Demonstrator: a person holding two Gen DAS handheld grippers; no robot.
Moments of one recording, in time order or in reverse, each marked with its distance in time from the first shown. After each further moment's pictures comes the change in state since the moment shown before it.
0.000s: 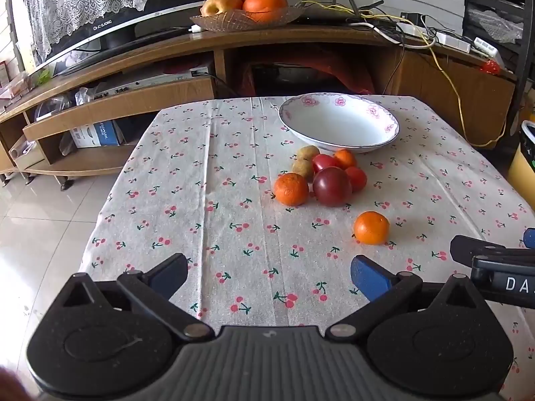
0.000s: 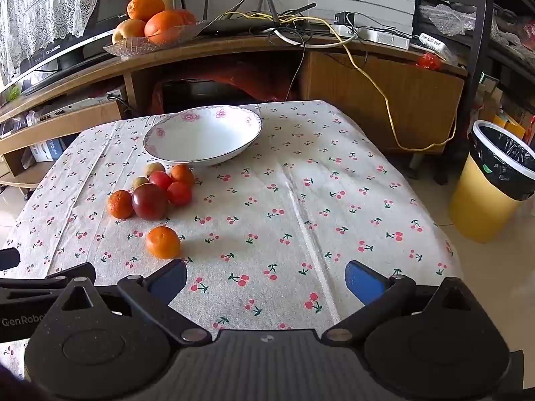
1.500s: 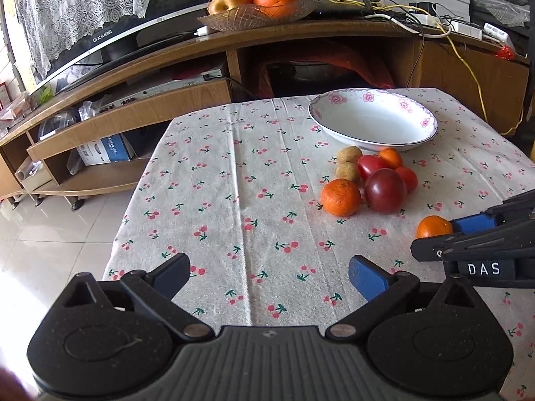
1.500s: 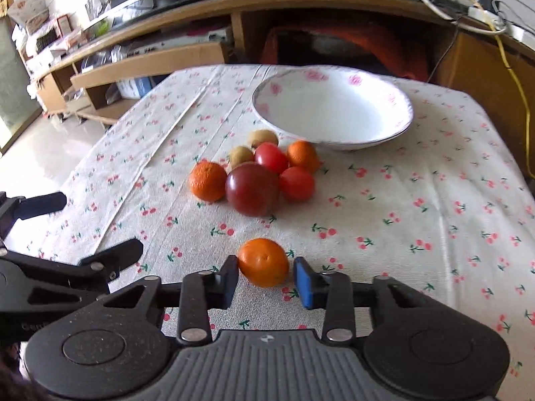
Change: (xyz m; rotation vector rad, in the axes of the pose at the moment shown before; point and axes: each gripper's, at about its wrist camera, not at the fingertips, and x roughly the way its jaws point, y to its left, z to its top) left arm 0.041 0.031 0.008 0.059 -0.012 0.035; right arm 0.080 0.055 0.029 -0.235 0.174 0.346
